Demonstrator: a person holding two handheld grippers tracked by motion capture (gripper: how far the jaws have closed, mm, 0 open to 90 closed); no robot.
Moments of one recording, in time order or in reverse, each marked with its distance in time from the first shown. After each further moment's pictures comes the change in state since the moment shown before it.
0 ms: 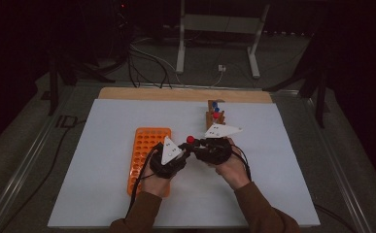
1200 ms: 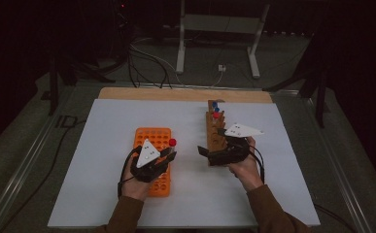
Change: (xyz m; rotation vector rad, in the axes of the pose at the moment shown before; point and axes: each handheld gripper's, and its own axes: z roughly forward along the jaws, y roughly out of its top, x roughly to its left) left arm 0.031 -0.023 -0.039 -0.010 -0.041 -0.053; right arm -0.029 -0.020 -0.032 -0.081 -0.116 0.066
